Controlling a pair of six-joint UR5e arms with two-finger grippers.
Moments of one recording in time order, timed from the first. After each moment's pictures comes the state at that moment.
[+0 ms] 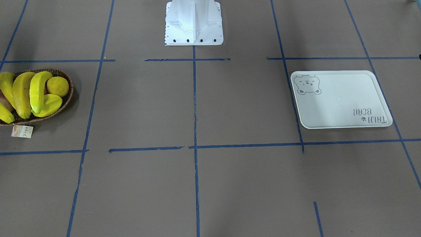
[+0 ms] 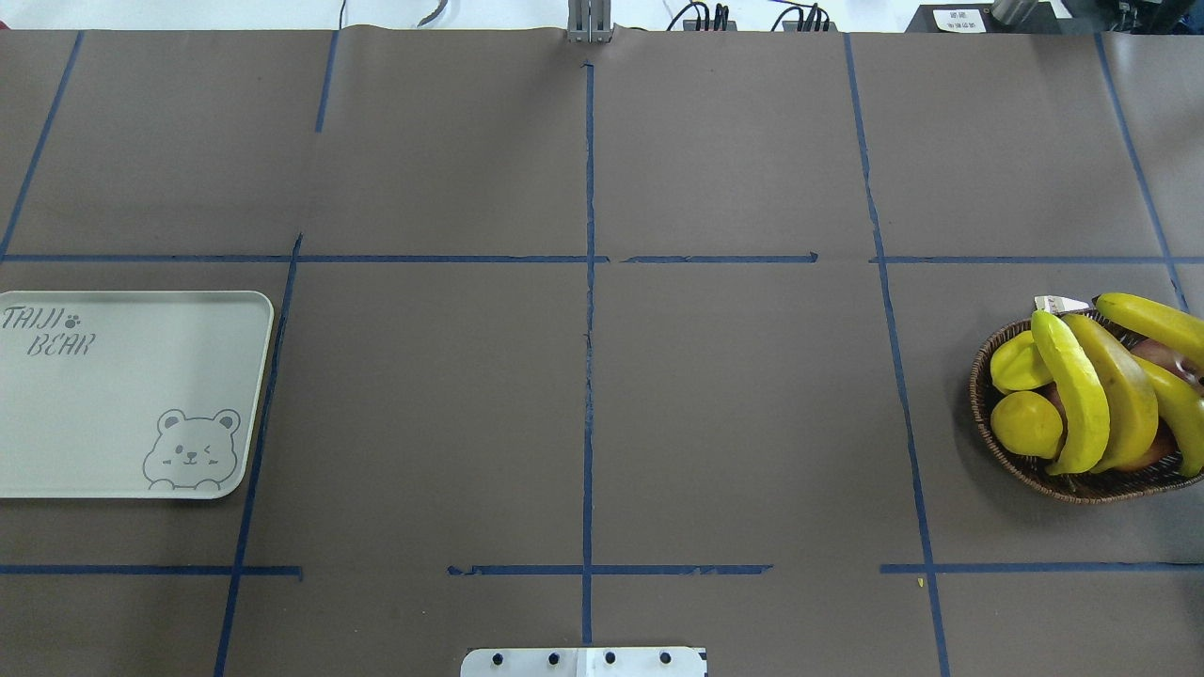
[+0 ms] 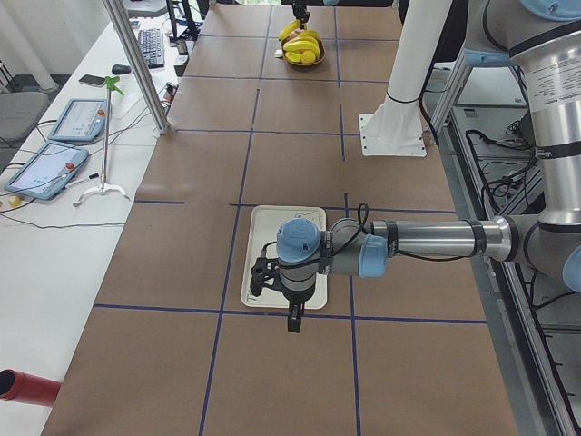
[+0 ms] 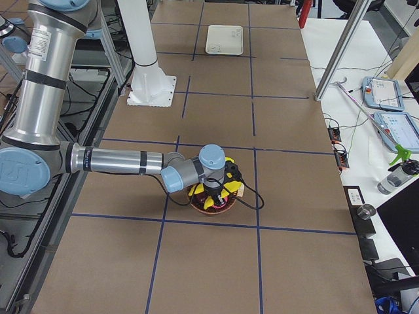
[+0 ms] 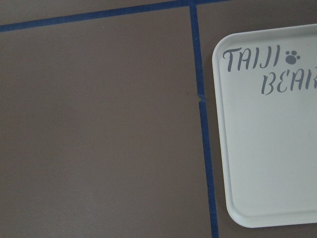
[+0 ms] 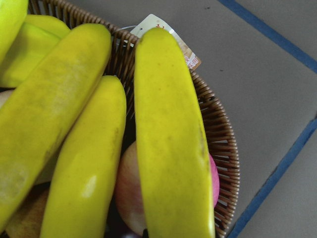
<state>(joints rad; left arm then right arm) -1.53 -1.28 -1.82 -1.65 -2.30 0.05 1.26 -1.83 1.72 -1.12 2.29 -0.13</state>
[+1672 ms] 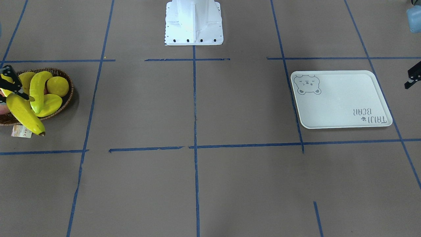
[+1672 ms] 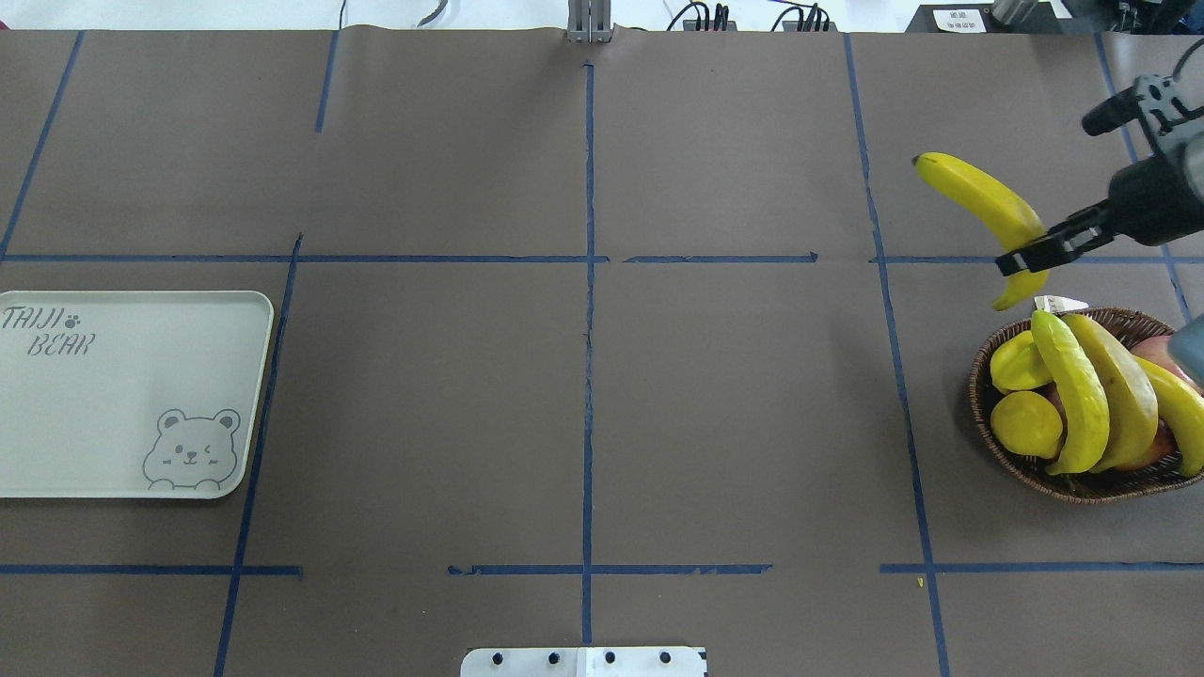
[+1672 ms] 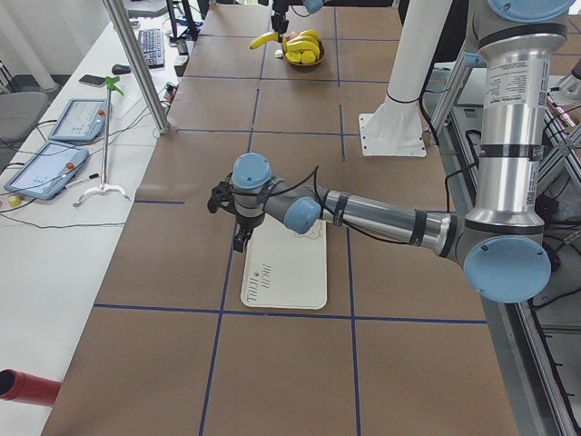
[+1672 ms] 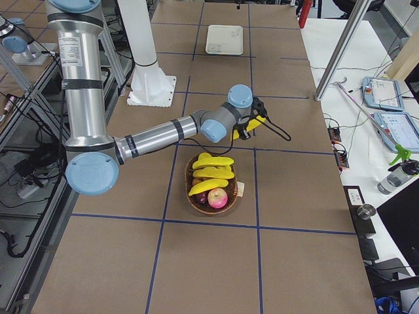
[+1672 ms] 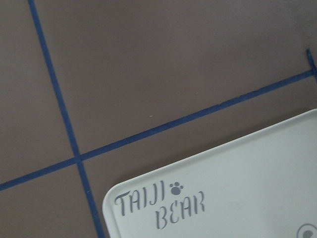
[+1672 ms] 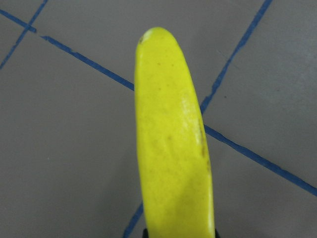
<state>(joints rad) -1.28 -1.55 -1.78 -1.96 -2.36 -0.33 1.04 -1.46 1.85 -1.08 2.37 0.49</state>
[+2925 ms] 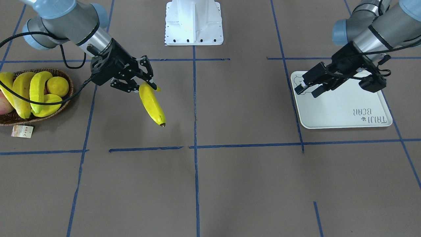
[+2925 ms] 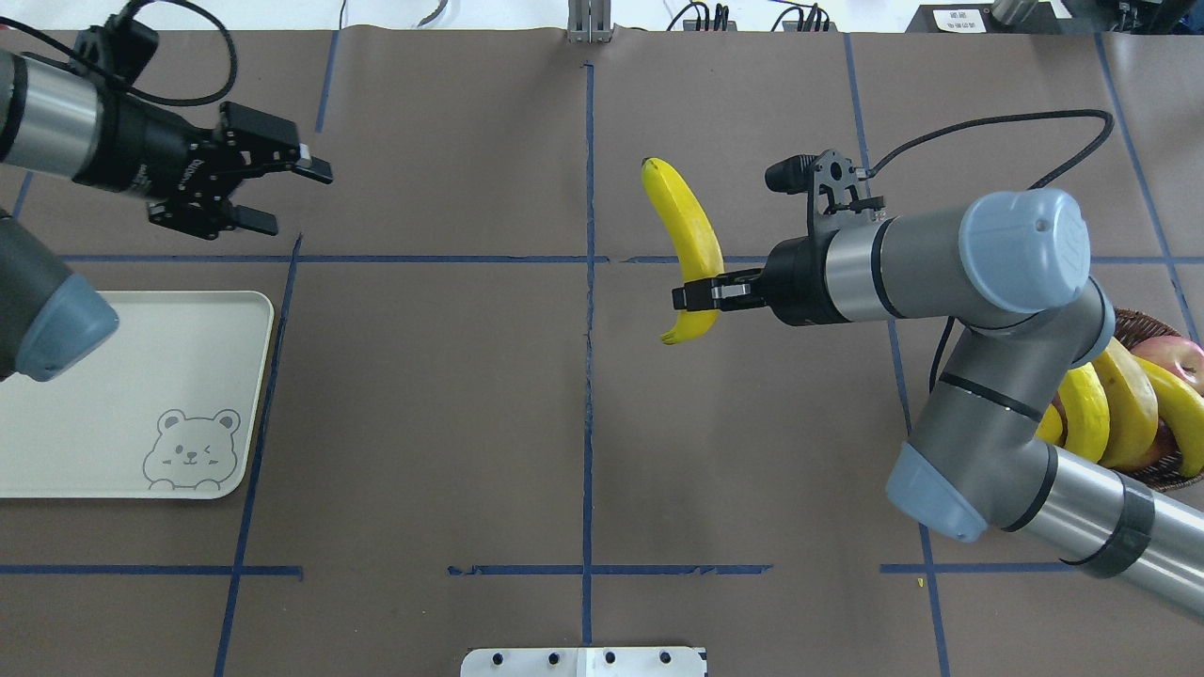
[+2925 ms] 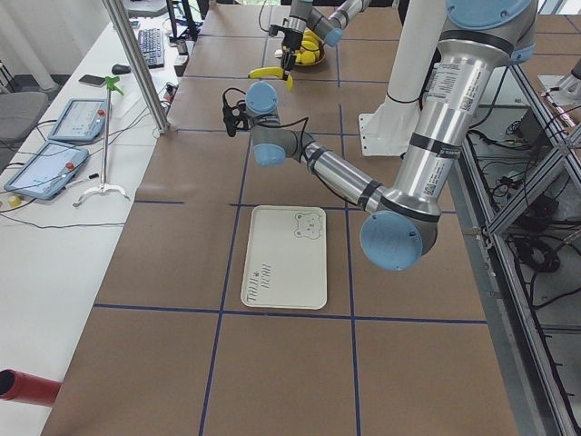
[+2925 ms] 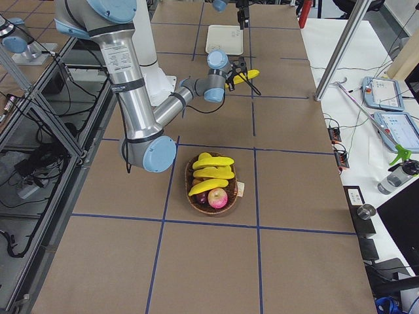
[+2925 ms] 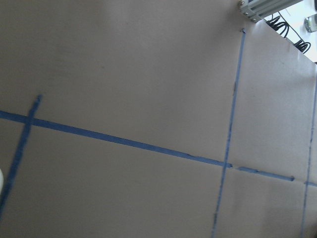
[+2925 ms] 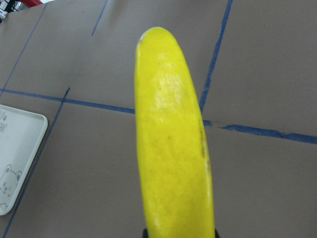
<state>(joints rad) -0.97 -1.91 -1.78 -2.40 -2.34 -1.68 0.62 -1.21 1.83 -0.76 1.92 1.15</state>
